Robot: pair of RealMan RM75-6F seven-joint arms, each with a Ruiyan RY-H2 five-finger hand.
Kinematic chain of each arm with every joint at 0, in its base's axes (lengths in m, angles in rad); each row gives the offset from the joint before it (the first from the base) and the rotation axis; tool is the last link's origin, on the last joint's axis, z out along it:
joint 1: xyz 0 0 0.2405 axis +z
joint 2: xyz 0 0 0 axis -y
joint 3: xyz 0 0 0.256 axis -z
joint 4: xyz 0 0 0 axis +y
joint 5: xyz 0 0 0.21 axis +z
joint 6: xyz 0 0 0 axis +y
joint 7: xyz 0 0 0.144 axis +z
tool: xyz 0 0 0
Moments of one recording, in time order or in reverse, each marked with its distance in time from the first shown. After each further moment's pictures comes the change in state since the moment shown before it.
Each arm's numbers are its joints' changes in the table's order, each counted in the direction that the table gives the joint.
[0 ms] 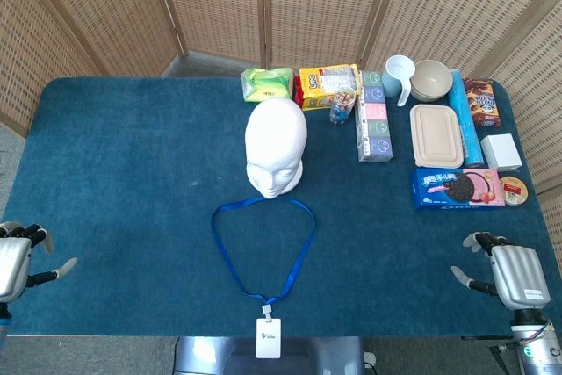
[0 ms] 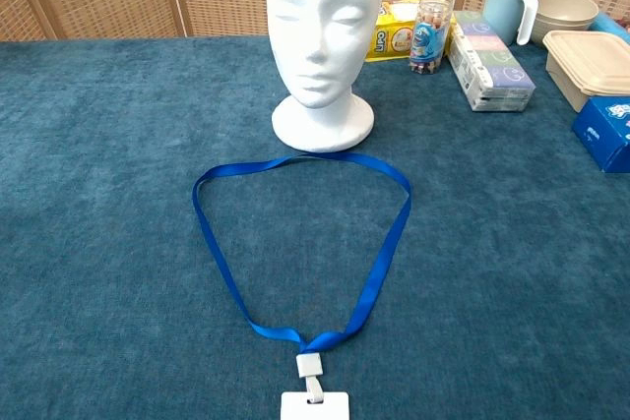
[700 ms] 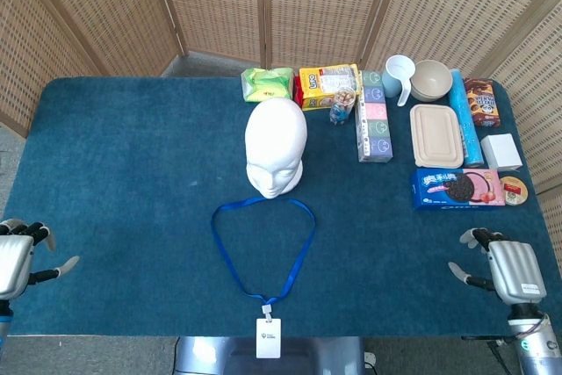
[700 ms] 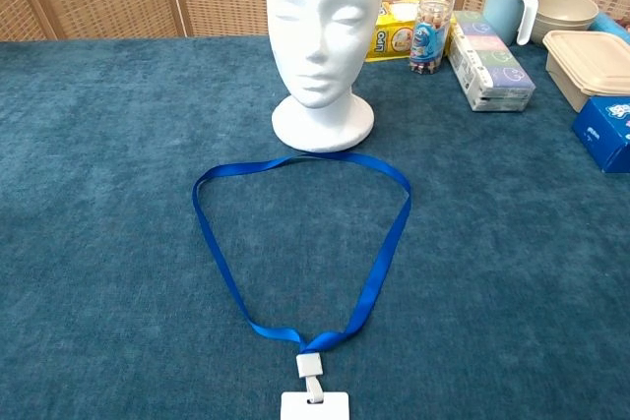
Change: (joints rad) left arm -0.020 0.001 0.007 0.014 0.008 -0.024 -0.011; right arm 0.033 0.014 -0.019 0.018 0.016 -0.043 0.032
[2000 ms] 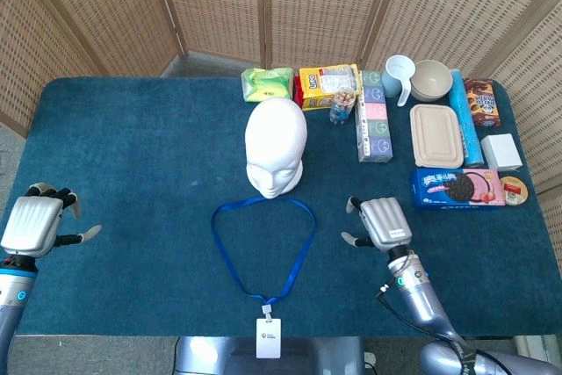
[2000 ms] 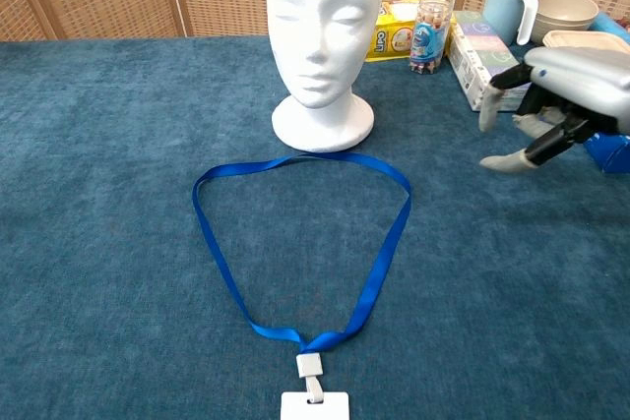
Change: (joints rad) left arm -0.169 0.007 0.081 0.031 -0.079 -0.169 0.024; right arm 0.377 0.369 -0.151 -0.041 0.319 -0.291 -0.484
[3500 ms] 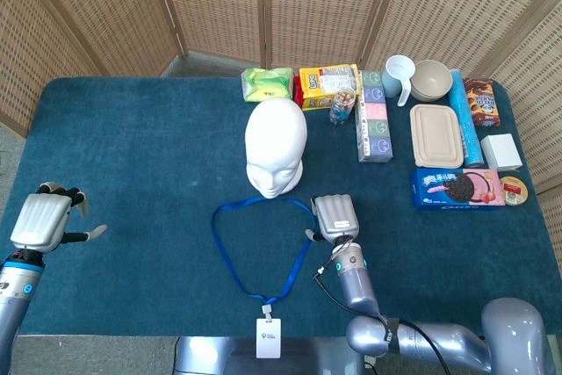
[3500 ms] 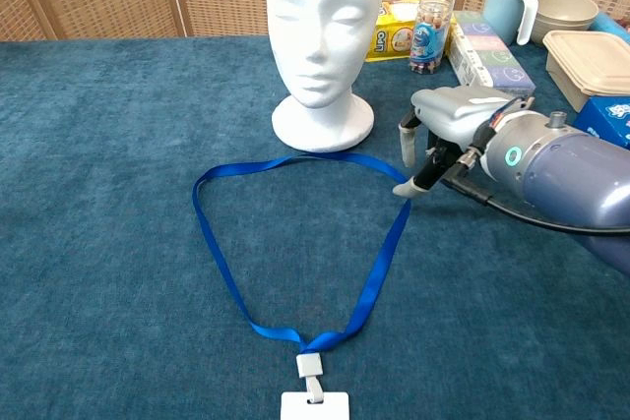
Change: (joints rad) left arm -0.046 0.020 -0.026 0.052 -0.020 -0.049 -0.053; right arm 0.289 0.304 -0.077 0.104 0.525 0.127 -0.437
